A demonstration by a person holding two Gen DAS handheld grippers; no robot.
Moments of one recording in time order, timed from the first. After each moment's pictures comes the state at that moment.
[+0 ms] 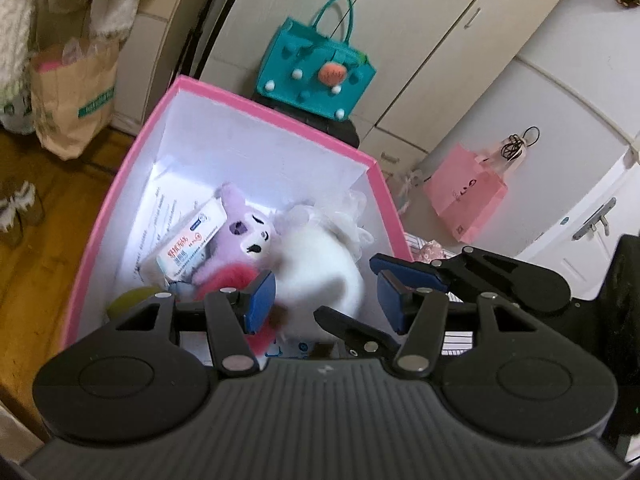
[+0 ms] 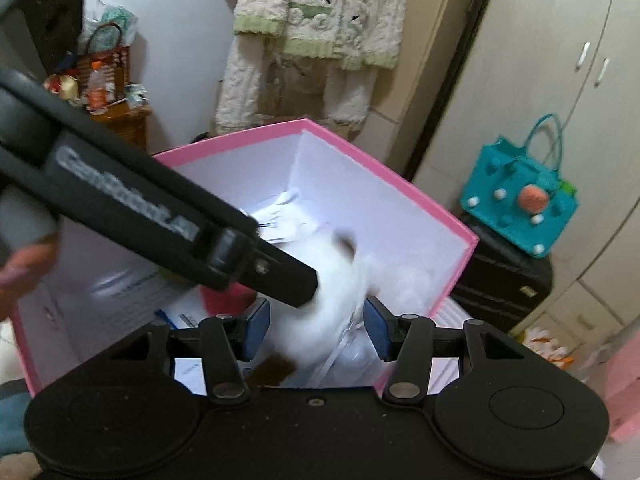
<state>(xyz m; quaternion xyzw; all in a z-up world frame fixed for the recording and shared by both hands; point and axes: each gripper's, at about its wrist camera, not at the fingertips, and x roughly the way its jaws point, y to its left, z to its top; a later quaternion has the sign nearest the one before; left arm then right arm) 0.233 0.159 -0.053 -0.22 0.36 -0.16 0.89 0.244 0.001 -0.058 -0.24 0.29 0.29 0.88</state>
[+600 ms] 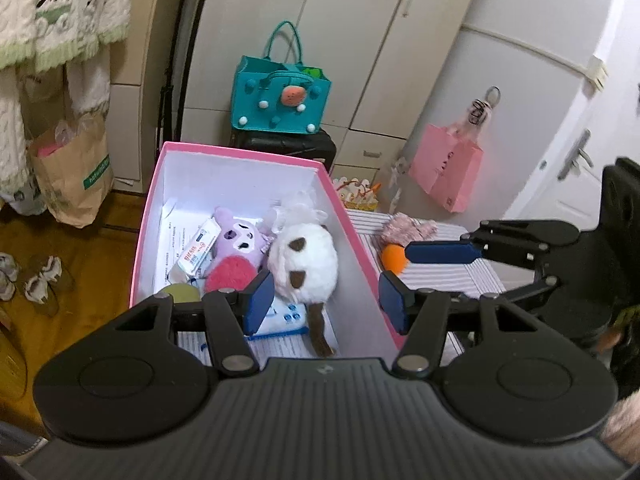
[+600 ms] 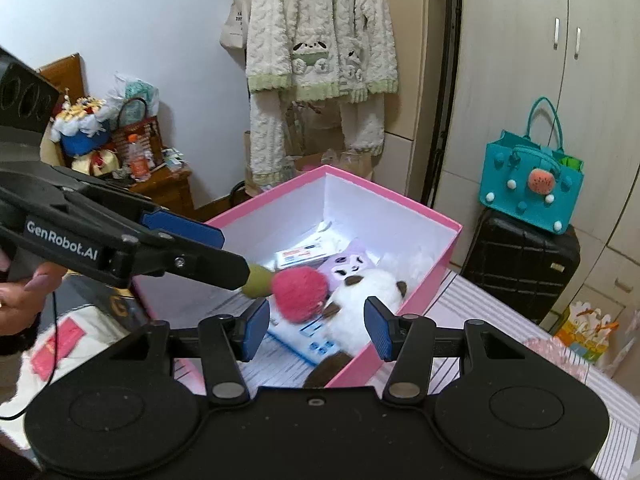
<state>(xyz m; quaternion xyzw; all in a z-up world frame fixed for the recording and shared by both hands) 0.142 0.147 0.013 -0.10 0.33 -0.19 0.92 0.183 -0.060 -0.002 -0.13 0.29 0.34 0.88</state>
